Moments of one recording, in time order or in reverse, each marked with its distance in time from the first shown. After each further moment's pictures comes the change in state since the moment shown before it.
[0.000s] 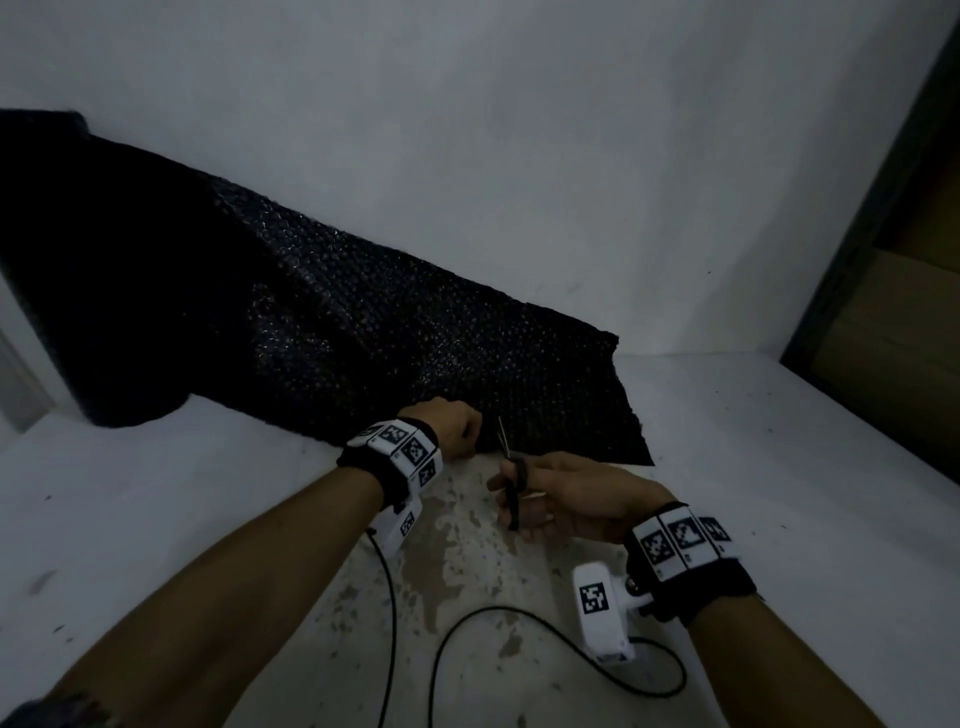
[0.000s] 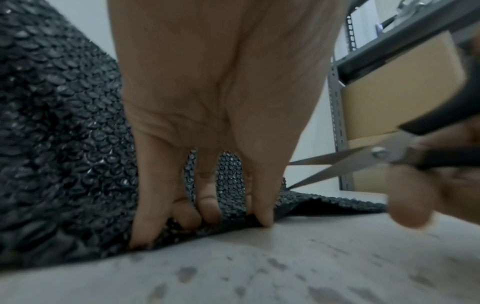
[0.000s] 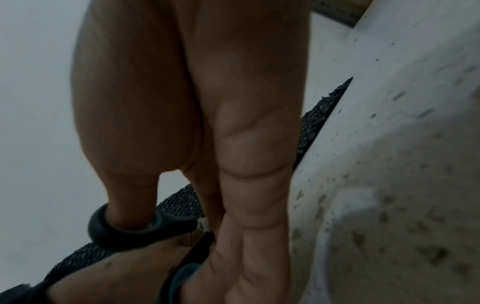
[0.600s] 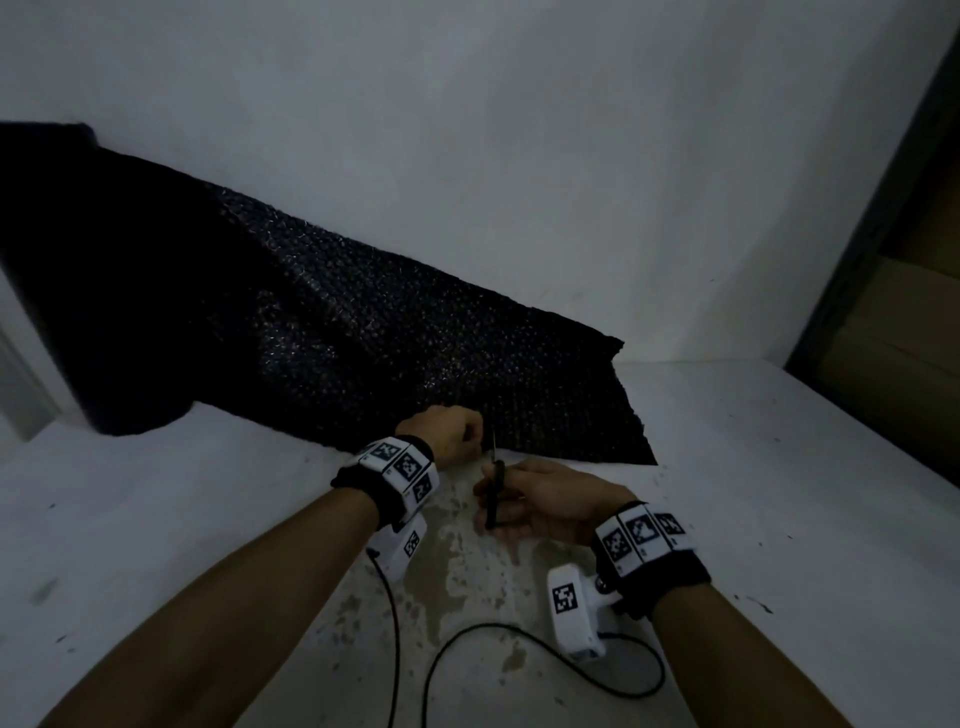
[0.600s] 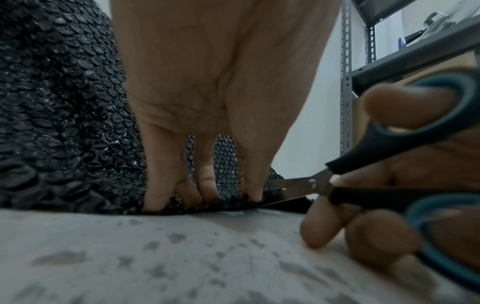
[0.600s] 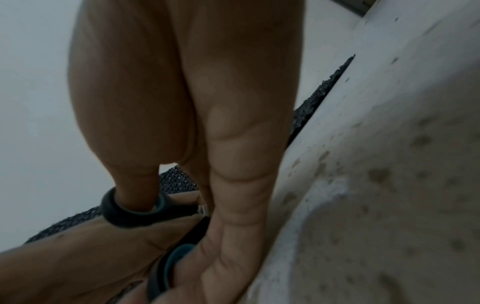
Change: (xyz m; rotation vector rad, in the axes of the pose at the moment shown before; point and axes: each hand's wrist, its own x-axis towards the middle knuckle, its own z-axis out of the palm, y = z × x) left_hand 0.000 -0.009 0.010 -0.162 0.145 -0.019; right_hand 0.026 -0.003 0.017 0.053 0.060 0.011
